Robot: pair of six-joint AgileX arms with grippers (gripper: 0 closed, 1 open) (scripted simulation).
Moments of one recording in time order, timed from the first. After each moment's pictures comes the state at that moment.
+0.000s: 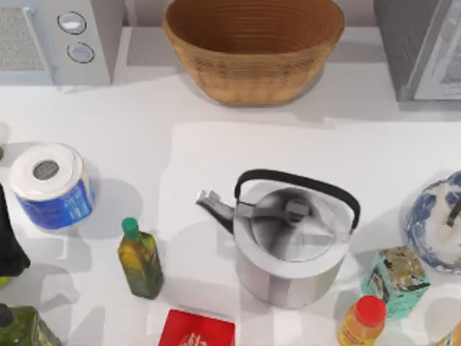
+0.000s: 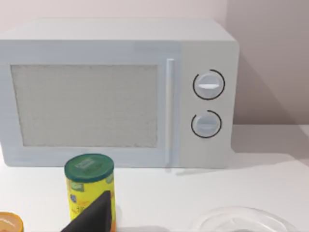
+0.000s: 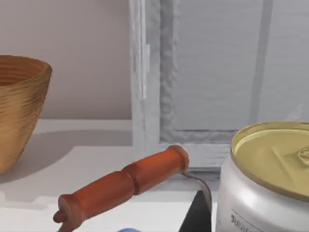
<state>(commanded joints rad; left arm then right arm) 0.00 0.00 0.00 0.00 0.00 0.00 0.01 0.07 0.08 -0.03 0.01 0.00</state>
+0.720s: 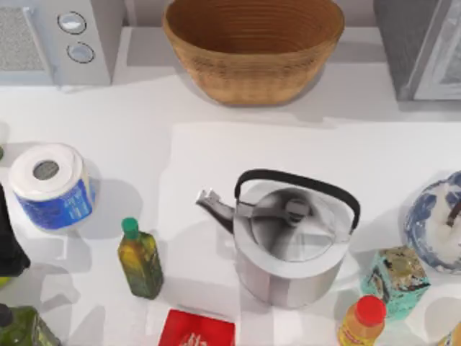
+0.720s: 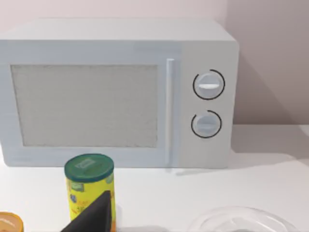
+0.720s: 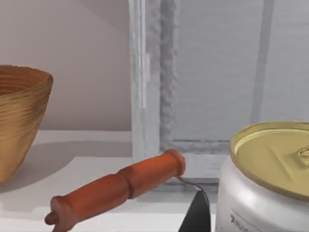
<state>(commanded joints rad) 0.00 0.00 0.00 0.00 0.00 0.00 -0.05 0.07 0.03 0.05 -0.06 0.00</state>
